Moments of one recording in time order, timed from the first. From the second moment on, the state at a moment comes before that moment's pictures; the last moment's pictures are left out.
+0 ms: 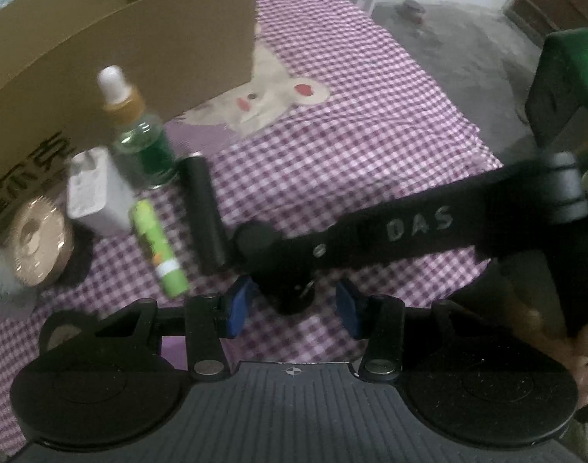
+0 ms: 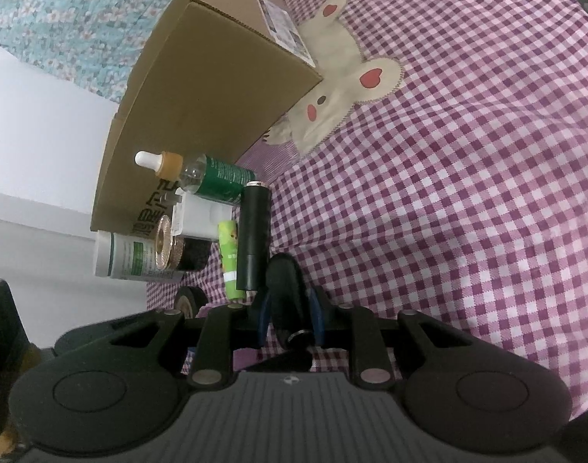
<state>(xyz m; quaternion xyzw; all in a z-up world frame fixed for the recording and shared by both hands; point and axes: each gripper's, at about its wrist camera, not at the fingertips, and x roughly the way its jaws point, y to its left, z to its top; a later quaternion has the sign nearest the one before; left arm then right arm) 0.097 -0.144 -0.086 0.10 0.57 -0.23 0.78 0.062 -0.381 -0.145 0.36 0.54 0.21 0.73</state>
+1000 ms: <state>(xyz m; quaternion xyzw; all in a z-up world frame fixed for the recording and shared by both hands) 0.076 -0.094 0.031 0.06 0.45 -0.18 0.87 0.074 -0.286 -0.015 0.26 0.44 0.26 0.82</state>
